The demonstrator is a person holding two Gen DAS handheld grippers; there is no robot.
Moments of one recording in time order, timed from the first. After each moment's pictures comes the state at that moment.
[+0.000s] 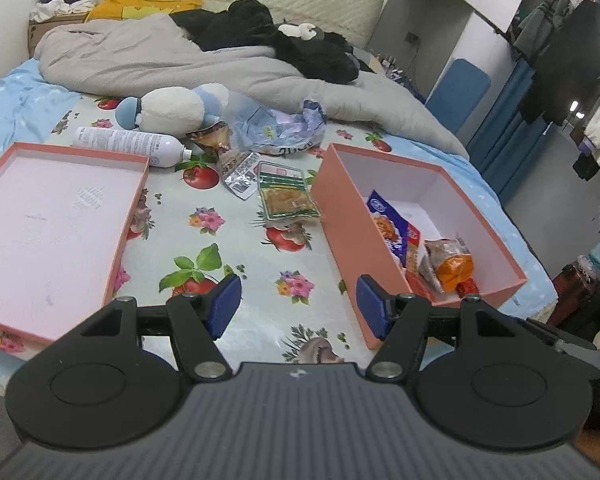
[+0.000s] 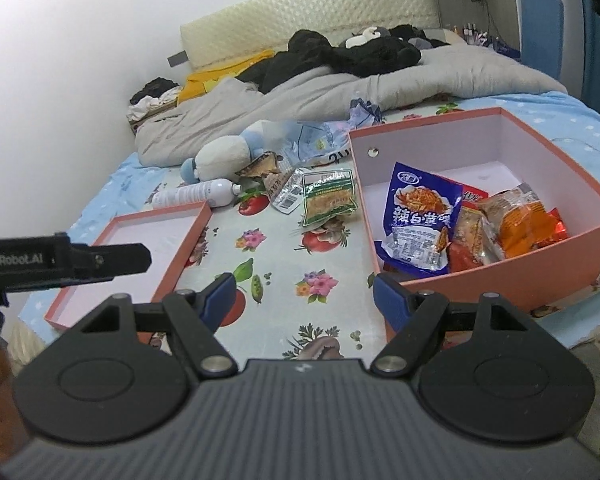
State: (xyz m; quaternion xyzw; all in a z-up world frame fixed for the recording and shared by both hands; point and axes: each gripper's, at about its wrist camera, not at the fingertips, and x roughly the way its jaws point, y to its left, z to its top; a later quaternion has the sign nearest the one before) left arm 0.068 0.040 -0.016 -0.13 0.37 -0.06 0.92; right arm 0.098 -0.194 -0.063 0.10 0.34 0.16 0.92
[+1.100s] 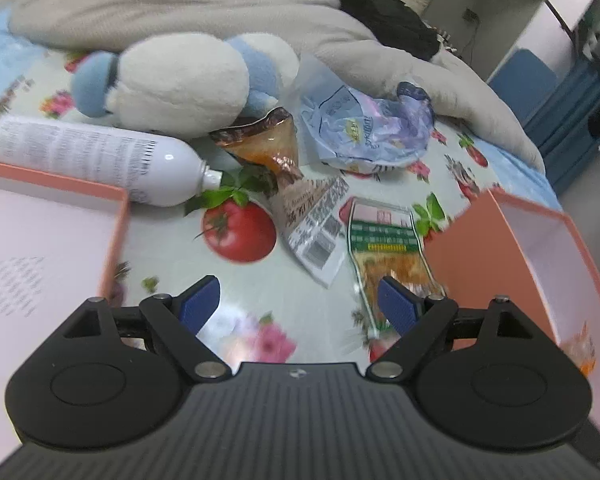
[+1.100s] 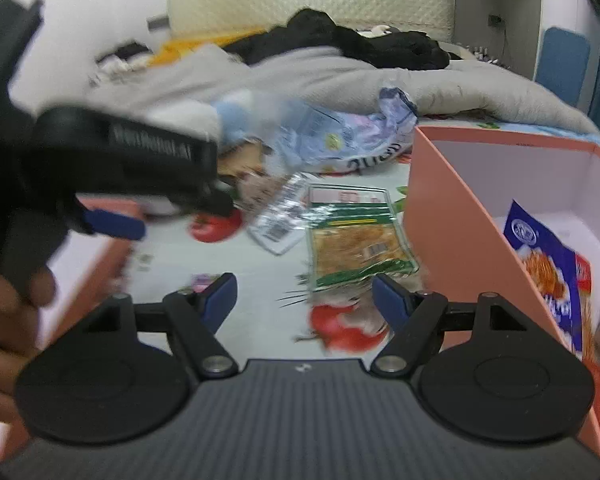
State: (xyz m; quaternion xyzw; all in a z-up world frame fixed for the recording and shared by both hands) left arm 0.367 0.123 -0.156 -0.18 0.43 -0.04 0.88; right arm 0.283 -0.059 -0.167 -0.02 0.33 0.09 0.94
